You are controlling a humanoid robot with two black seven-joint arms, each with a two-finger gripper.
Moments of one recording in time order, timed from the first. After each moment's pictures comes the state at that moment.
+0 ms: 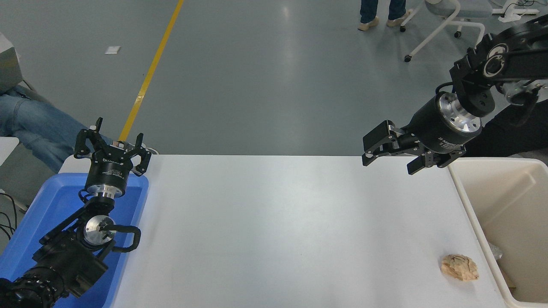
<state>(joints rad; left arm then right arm) -0.61 0.21 -0.90 -0.40 -0.07 -0.57 -0.54 2.17 -0.43 -1.13 1.43 -0.08 0.67 -0.05</state>
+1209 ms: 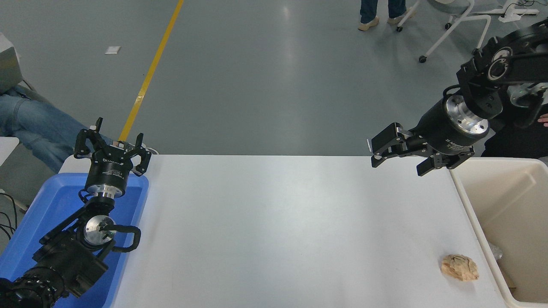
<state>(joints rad) -0.61 0.21 -0.90 -0.40 -0.07 -0.57 -0.54 2.16 -0.44 -1.19 1.41 -0.08 0.67 -0.05</state>
